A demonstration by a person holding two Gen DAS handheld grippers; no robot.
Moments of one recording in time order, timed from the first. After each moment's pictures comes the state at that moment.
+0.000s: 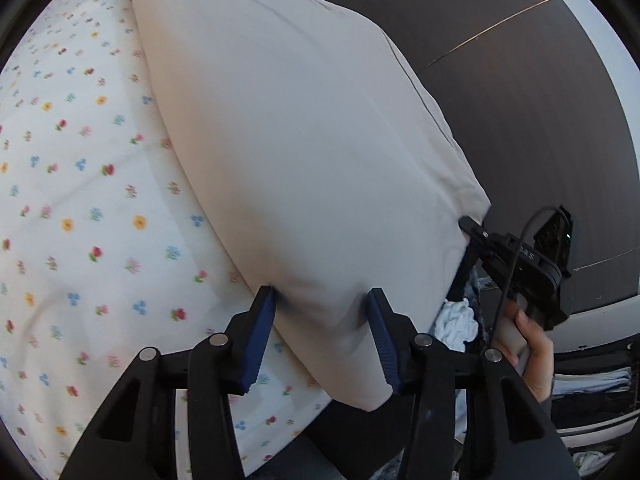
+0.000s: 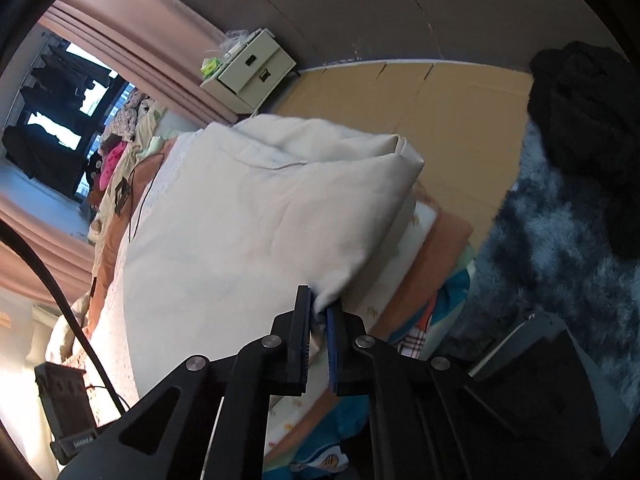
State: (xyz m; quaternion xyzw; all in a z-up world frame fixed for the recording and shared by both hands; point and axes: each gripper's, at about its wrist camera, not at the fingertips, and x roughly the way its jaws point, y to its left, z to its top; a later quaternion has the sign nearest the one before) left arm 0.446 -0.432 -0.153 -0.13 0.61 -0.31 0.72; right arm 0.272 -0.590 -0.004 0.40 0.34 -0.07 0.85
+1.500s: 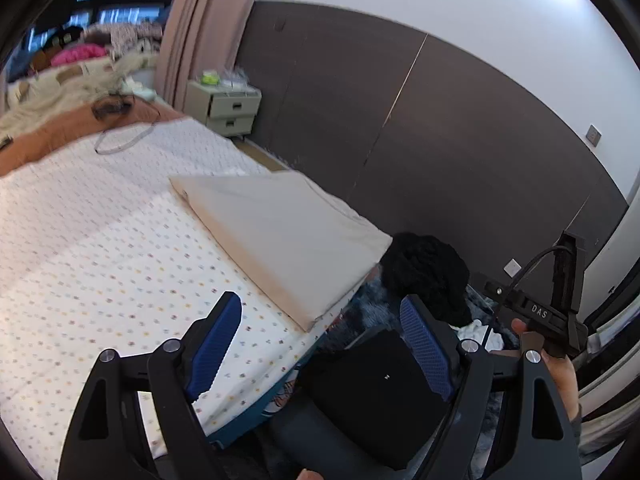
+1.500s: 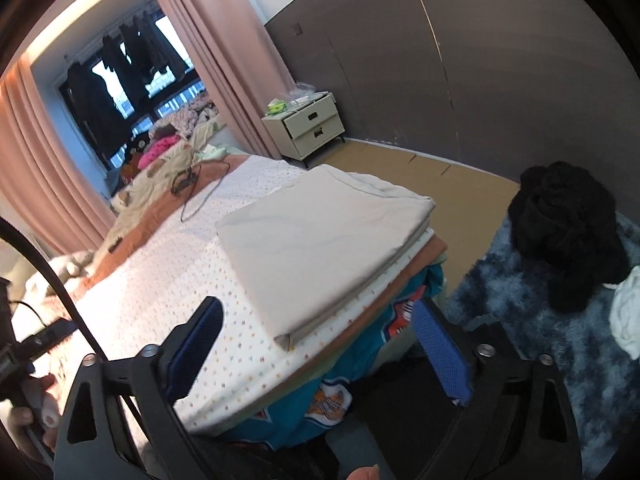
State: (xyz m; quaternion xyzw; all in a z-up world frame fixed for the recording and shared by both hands) left arm 0.215 -0.285 0.093 -0.04 0.36 -0.34 0.87; right arm 0.033 -0.413 0.117 0.24 0.26 -0.09 0.93
